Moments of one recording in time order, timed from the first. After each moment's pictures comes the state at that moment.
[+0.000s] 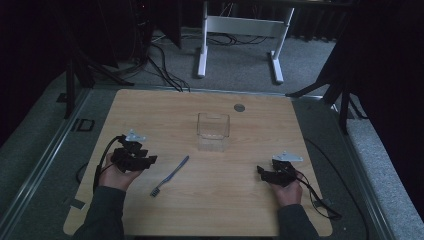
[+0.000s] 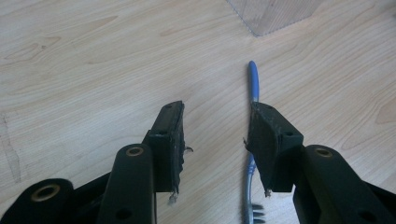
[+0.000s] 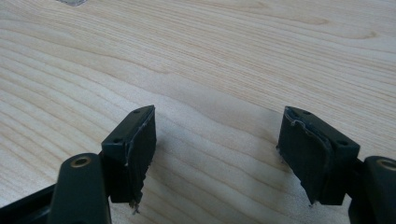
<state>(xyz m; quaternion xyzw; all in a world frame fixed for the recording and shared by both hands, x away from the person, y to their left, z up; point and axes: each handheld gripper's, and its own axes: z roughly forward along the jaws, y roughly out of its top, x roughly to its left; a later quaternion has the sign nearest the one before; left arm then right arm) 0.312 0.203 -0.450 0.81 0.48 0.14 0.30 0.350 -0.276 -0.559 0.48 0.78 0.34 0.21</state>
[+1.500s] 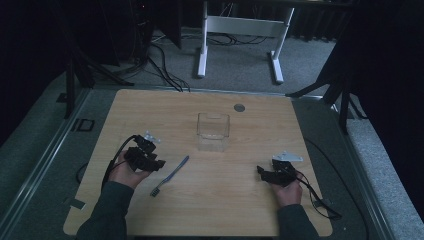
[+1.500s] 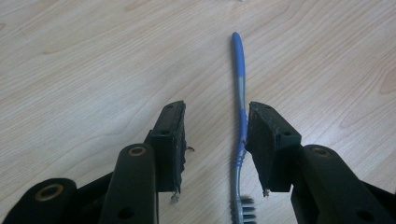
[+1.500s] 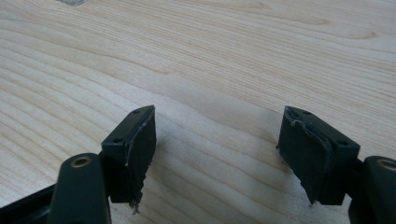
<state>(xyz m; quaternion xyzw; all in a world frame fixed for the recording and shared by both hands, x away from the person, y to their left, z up) 0.327 0.176 -0.461 0.85 0.45 0.10 0.24 0.350 -0.276 -0.559 0.48 0.78 0.34 0.21</state>
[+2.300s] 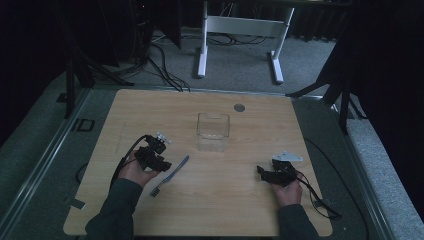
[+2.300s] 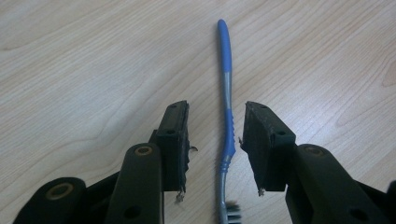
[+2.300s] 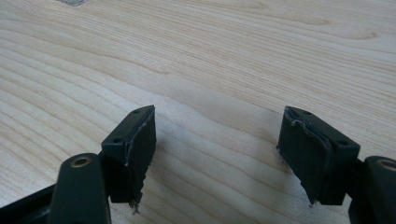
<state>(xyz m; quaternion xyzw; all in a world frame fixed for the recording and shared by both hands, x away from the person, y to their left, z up) 0.339 0.150 -0.468 0.87 0.45 0.08 0.20 0.350 -0.276 -0.559 0.48 0.78 0.34 0.21</state>
